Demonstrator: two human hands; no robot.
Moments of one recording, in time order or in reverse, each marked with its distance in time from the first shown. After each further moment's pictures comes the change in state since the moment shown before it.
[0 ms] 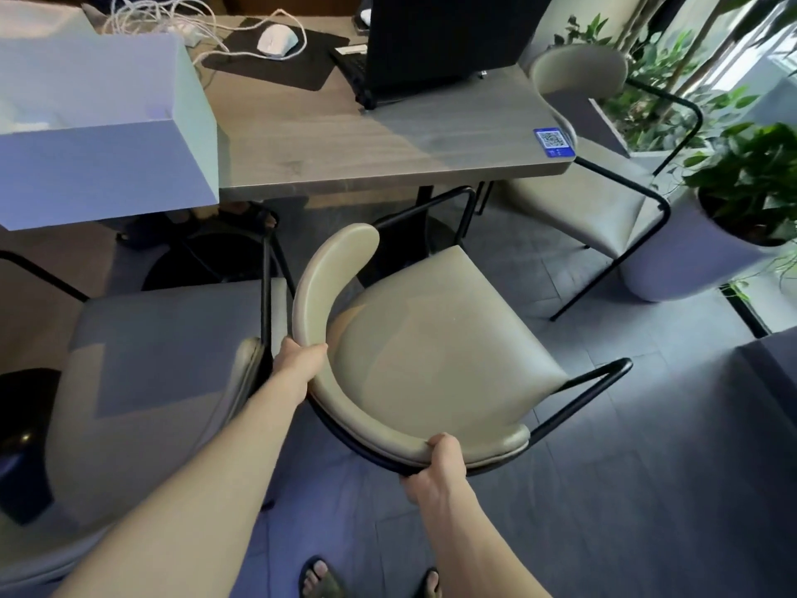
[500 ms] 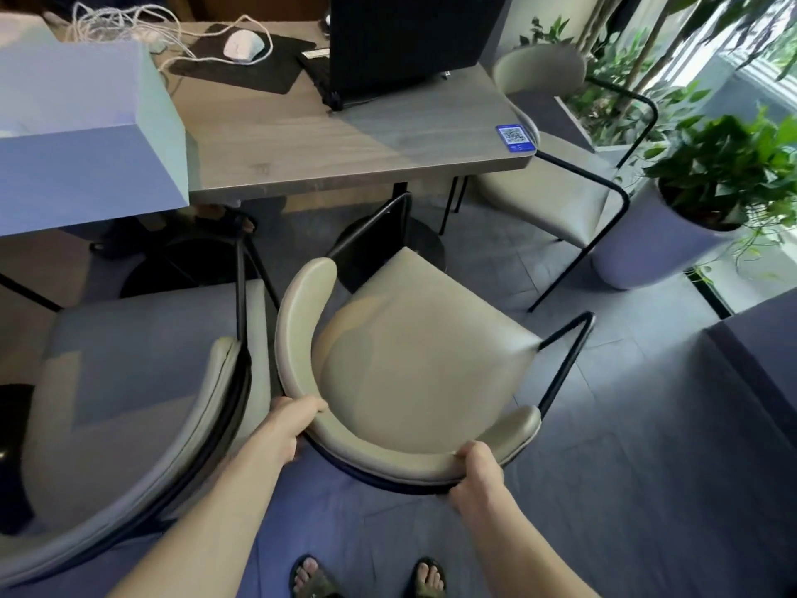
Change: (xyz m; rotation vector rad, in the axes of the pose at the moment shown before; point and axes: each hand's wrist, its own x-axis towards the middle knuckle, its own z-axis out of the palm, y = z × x) left_hand -0.054 -0.064 0.013 -0.049 -0.180 -0.185; right_hand 0.009 -0.042 -0.068 -0.115 0.069 -0.147
